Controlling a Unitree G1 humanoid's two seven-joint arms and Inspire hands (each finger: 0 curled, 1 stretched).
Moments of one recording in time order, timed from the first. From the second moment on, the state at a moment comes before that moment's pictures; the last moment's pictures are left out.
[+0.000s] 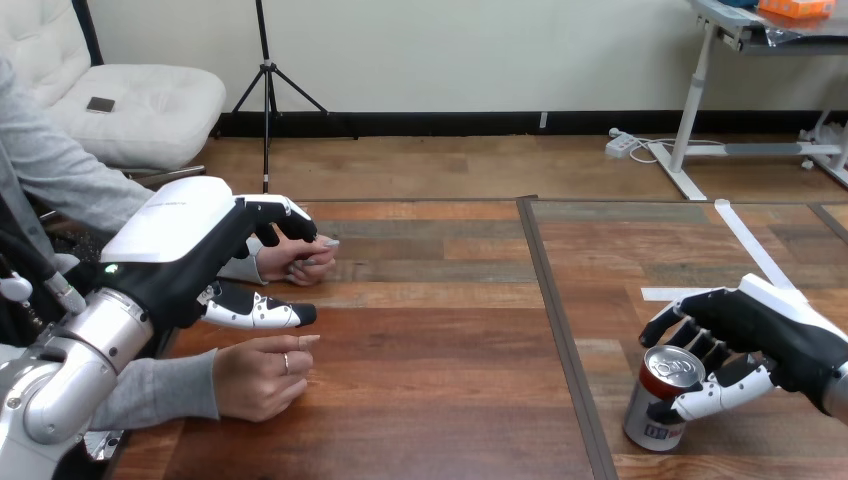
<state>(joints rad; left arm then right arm) -0.19 0.67 -0.05 0.18 0.52 -0.40 -0.16 -0.10 -0.71 -0.03 0.30 -0.23 -0.15 0.46</state>
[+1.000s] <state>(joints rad) -0.19 0.69 -0.05 0.17 0.52 -0.40 -0.16 -0.11 -0.71 -0.03 0.32 -0.31 -0.23 0.37</state>
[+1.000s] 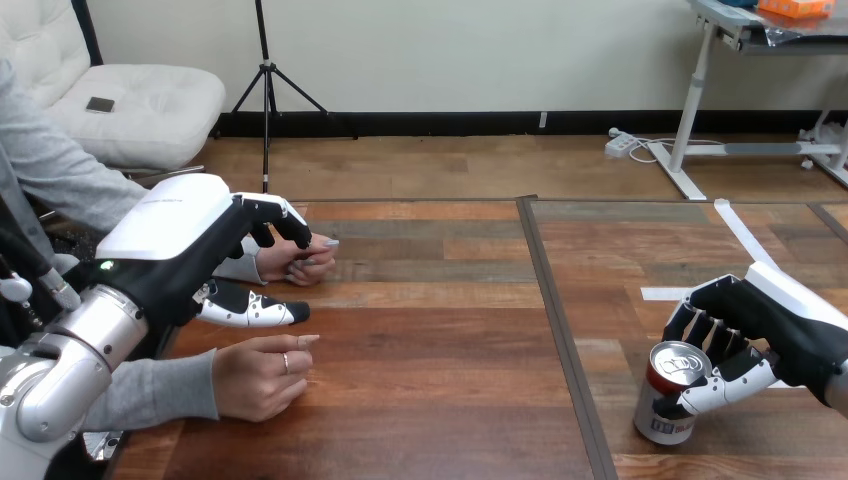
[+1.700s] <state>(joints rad) -0.19 0.69 -0.05 0.17 0.52 -0.40 -0.15 -0.13 -0.71 -0.01 0.35 -0.32 -0.27 0.36</state>
